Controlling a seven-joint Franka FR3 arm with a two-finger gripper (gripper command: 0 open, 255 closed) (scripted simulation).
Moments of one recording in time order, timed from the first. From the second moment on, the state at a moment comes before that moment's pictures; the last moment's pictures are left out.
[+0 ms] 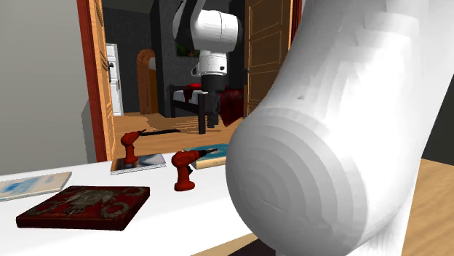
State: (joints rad) arm 0.15 -0.13 -0.43 -2.20 -0.03 2.01 -1.14
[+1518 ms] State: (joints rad) arm 0.12 0.34 -0.39 -1.93 0.22 2.11 -1.66
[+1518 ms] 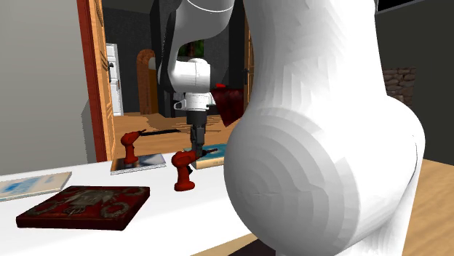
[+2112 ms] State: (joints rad) arm 0.12 0.34 -0.39 -1.93 0.22 2.11 -1.66
